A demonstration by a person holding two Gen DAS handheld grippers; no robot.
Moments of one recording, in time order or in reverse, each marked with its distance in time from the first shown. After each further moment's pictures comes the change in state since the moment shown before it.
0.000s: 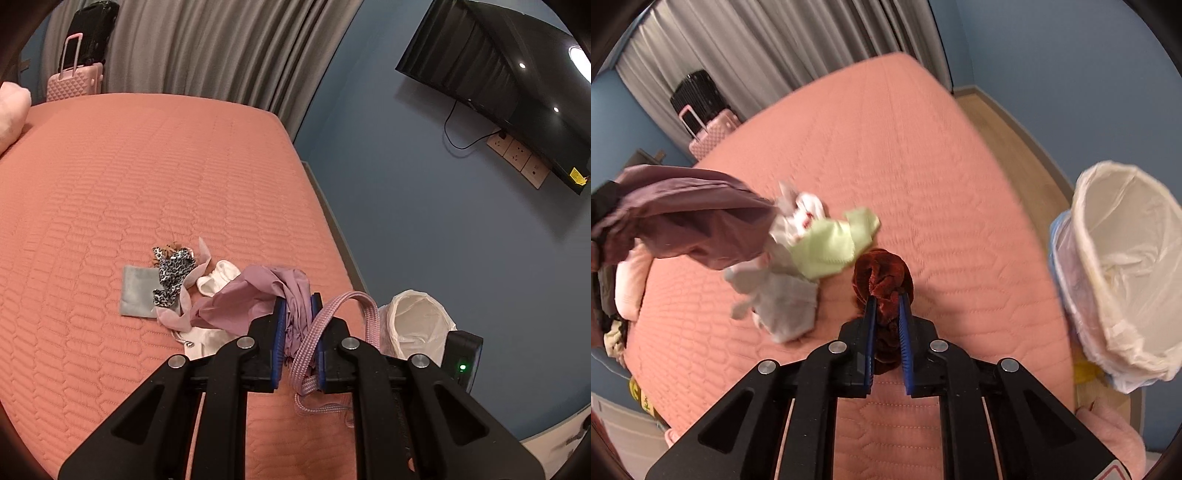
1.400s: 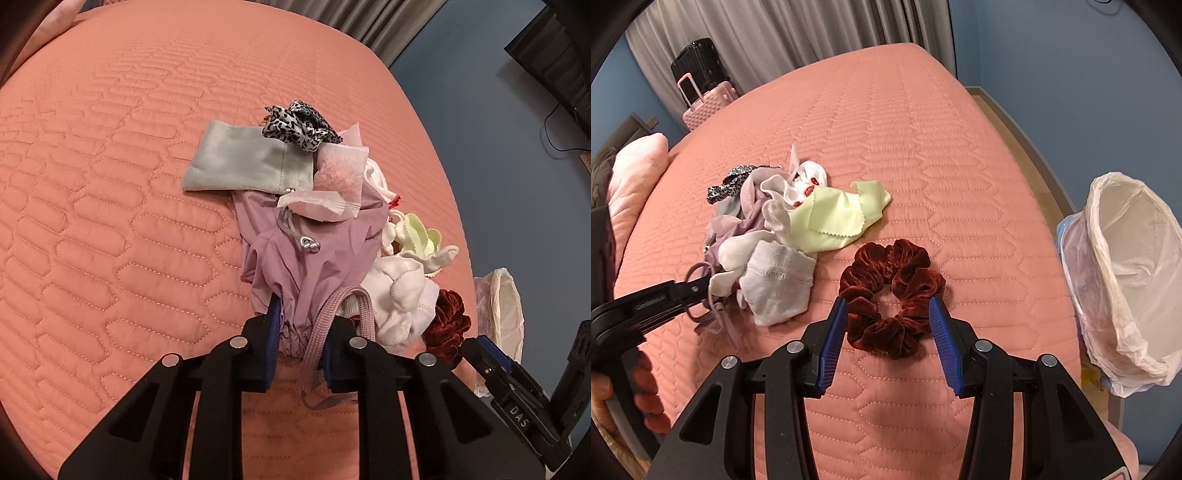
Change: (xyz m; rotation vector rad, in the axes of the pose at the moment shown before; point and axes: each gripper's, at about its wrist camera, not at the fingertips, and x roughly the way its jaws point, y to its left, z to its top) left arm 0.079 0.137 -0.075 -0.252 0.234 0.149; right arm 0.046 0.028 -0.024 -0.095 0.093 -0.089
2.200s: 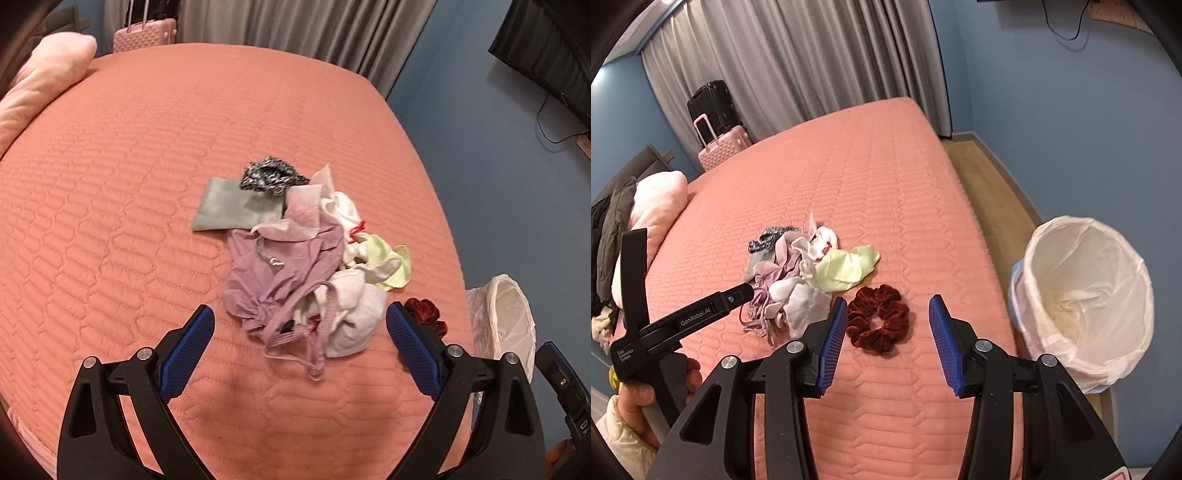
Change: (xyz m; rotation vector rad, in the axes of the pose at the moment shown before) left arm -0.032 -0.046 -0.005 0.044 -0.134 0.126; right arm -0.112 -0.020 -0.004 0.006 -0.176 0.028
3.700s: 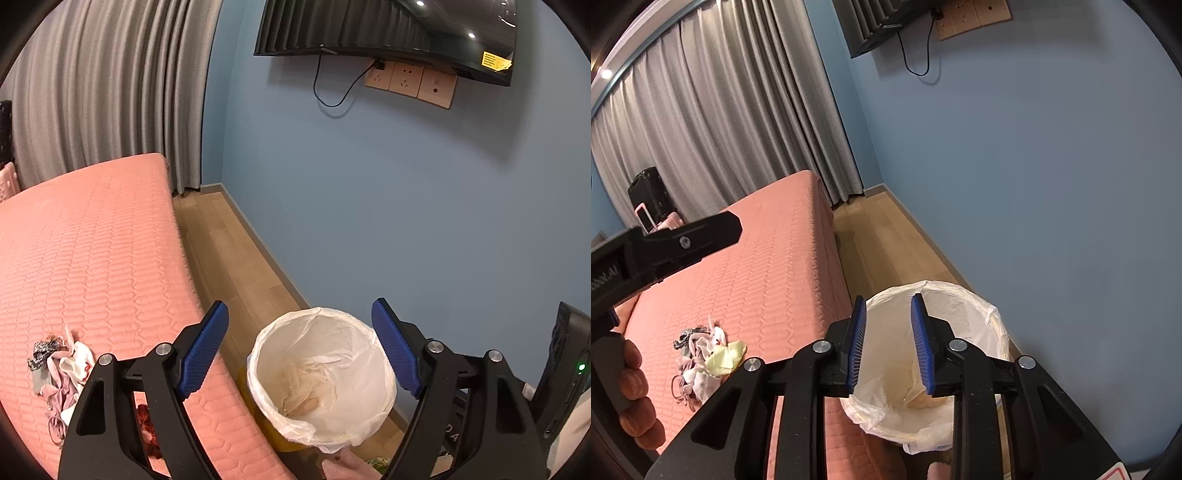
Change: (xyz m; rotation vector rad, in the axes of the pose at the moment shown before) left arm -0.075 -0.333 -0.007 0.519 -0.179 -0.363; right arm -0.112 -0.210 0.046 0.206 -0.234 -0.202
